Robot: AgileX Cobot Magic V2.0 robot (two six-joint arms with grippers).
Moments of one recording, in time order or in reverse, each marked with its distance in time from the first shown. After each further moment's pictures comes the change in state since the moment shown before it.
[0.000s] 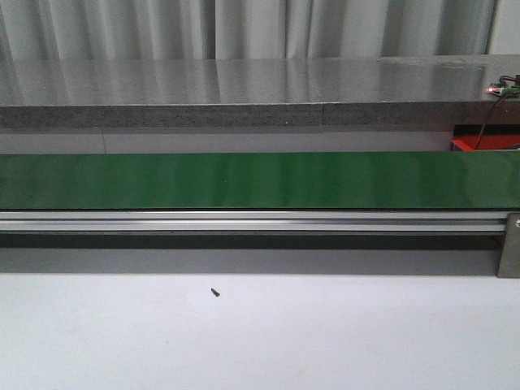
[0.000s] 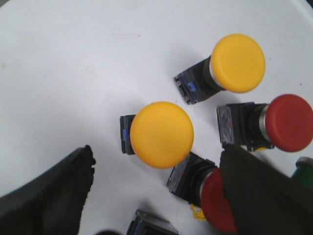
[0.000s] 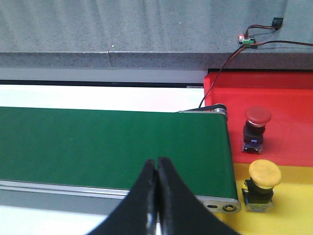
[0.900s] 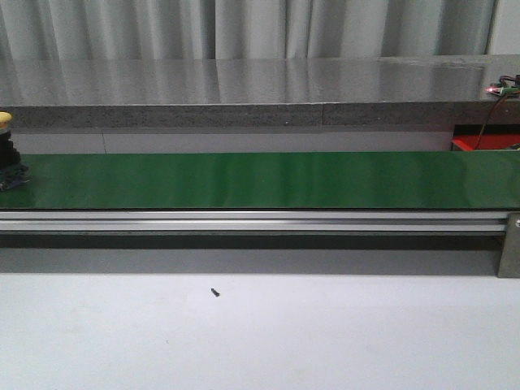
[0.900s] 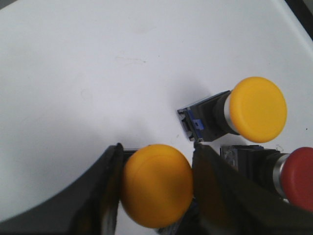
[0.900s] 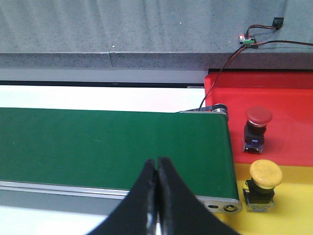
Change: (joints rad) left arm 0.000 0.070 0.000 -0.060 -0.128 -0.043; right arm 0.000 0.000 0.000 0.004 0.000 0.000
